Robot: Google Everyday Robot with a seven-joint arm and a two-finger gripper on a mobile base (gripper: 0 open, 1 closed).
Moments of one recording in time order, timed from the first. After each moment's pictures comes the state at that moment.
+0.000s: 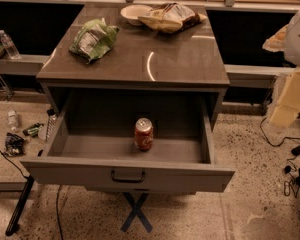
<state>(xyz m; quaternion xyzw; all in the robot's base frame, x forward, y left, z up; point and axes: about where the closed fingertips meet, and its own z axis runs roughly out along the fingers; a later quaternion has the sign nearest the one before) 0.438 -0.217 0.976 -0.60 0.78 -0.03 0.16</state>
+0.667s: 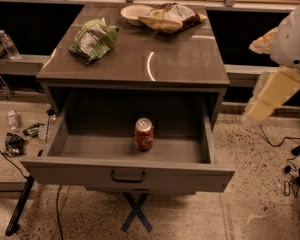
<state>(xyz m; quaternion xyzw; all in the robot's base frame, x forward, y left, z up) 0.459 -0.193 0.965 -0.58 0.78 0.03 0.22</state>
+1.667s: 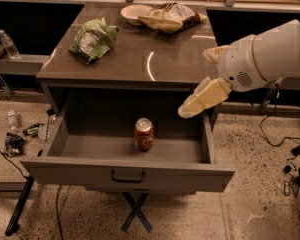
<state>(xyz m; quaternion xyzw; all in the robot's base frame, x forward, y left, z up) 0.517 -0.100 0.926 -0.52 0.74 0.16 0.39</state>
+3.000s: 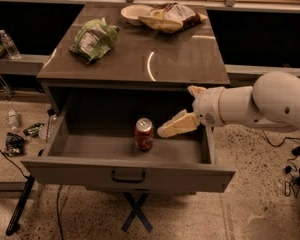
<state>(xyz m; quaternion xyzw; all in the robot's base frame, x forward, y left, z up) 0.555 -0.071 0.805 -0.44 0.75 0.22 0.44</state>
